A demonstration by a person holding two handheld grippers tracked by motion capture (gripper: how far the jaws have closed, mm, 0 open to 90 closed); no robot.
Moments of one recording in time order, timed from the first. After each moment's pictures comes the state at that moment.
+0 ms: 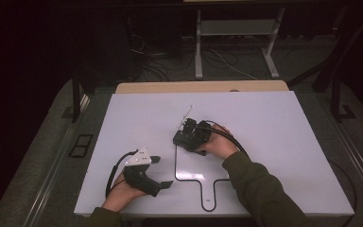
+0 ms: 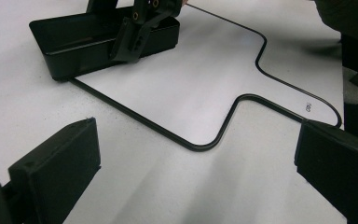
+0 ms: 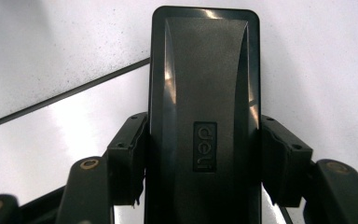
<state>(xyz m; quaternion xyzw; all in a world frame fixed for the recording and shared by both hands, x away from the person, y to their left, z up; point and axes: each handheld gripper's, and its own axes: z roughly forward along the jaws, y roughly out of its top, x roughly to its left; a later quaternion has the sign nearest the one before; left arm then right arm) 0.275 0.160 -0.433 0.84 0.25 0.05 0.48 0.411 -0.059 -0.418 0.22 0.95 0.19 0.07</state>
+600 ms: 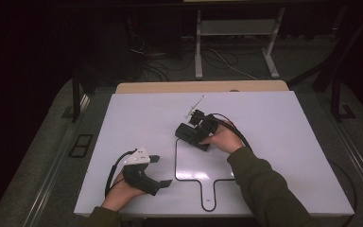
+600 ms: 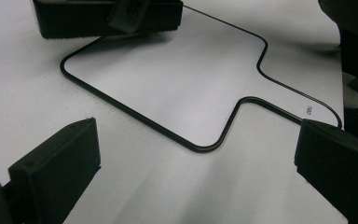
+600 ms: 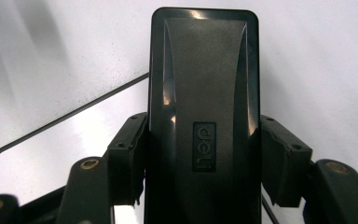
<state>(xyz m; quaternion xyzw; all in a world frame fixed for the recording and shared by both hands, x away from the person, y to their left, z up) 0.277 0.163 -0.433 0.84 0.25 0.05 0.48 0.423 -0.082 -0.400 0.26 0.93 0.25 0.03</state>
